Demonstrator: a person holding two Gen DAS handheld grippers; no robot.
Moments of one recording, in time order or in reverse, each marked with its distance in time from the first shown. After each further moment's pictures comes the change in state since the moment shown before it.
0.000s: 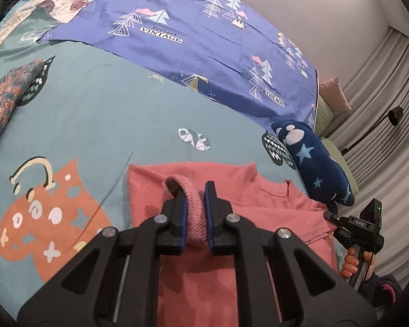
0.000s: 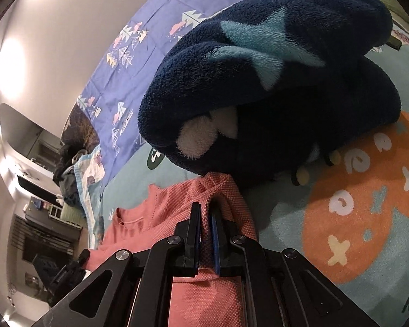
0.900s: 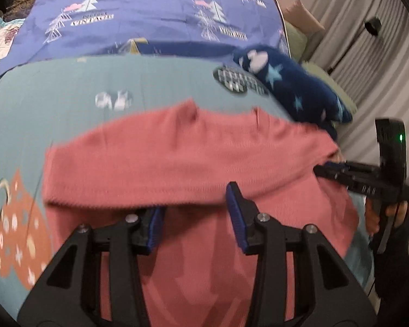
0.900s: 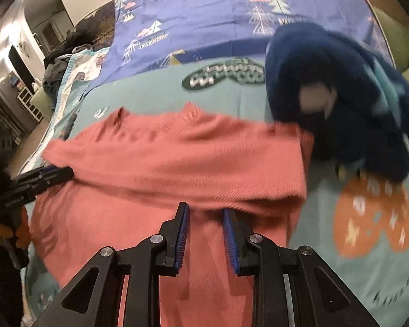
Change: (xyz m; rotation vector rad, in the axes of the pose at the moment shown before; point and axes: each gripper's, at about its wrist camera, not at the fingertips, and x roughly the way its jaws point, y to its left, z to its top) left arm 0.040 -0.080 -0.023 0.342 0.211 -0.016; right arm 0.018 0.086 -0.045 -0.565 0.134 -0.229
